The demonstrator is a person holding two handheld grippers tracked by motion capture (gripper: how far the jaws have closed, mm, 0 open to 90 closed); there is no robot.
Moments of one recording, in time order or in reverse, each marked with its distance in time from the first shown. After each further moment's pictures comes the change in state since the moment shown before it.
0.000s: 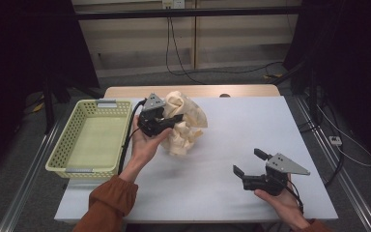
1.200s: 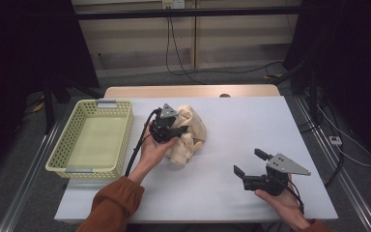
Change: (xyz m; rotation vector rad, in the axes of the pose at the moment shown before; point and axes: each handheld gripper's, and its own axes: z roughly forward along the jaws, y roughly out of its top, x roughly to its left) left arm -0.002 -0.032 0.045 0.158 0.011 0.031; right arm -0.001 0.000 -0.001 0.000 -0.001 -0.005
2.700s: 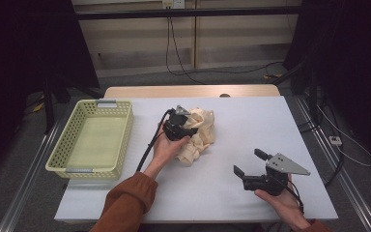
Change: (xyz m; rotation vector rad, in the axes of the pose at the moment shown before) left arm 0.001 -0.002 0.058 0.109 -0.024 -0.063; right arm 0.000 0.000 0.001 0.007 -0.004 -0.001
